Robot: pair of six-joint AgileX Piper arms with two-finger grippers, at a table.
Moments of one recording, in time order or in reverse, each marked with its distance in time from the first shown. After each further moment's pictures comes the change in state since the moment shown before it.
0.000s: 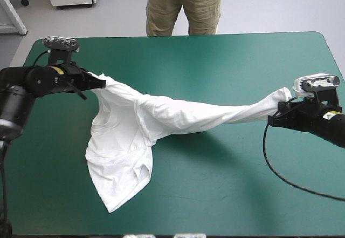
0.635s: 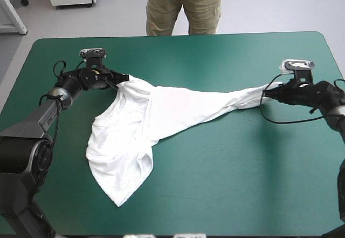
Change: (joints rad) left arm 0.000 0.503 0.012 -0.176 -0.502 0.005; right arm 0.000 0.645 -0.114 0.005 -0.412 -0.075
